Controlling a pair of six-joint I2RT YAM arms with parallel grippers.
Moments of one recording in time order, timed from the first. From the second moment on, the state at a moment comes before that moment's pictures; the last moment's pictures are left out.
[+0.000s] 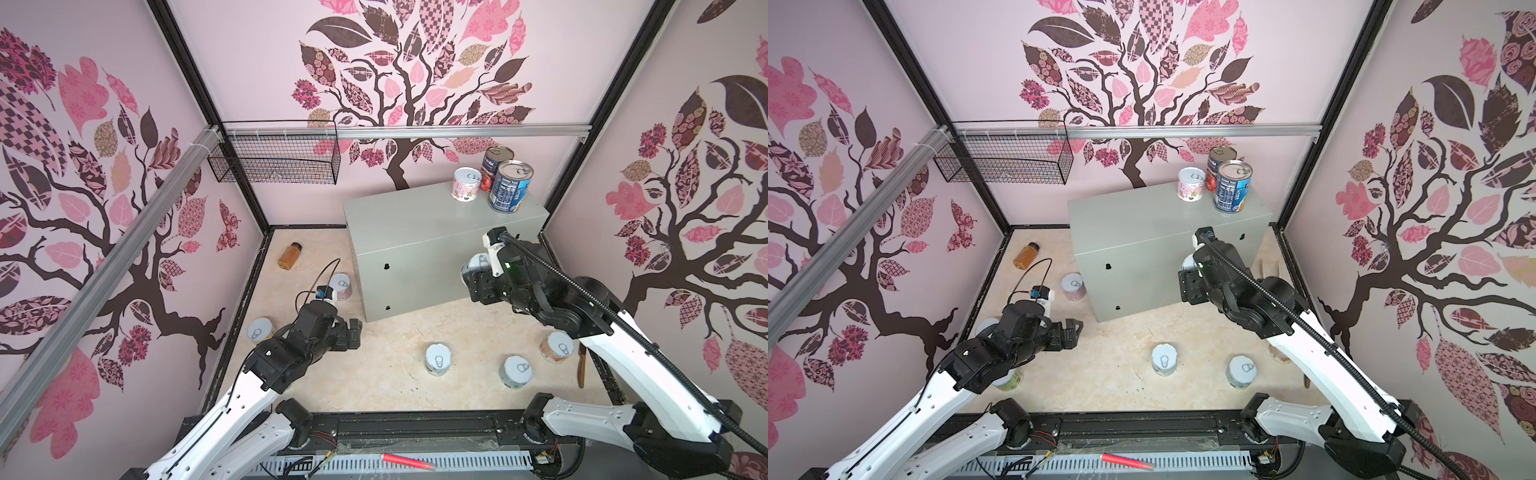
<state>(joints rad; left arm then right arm) -0.63 0.77 0.82 -0.84 -0.18 -0.50 0.75 1.17 1.57 -1.06 0.38 0.33</state>
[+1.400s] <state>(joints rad) -0.64 0.77 0.82 -0.84 -0.15 -0.50 0.42 1.83 2.42 -1.23 0.26 0.22</state>
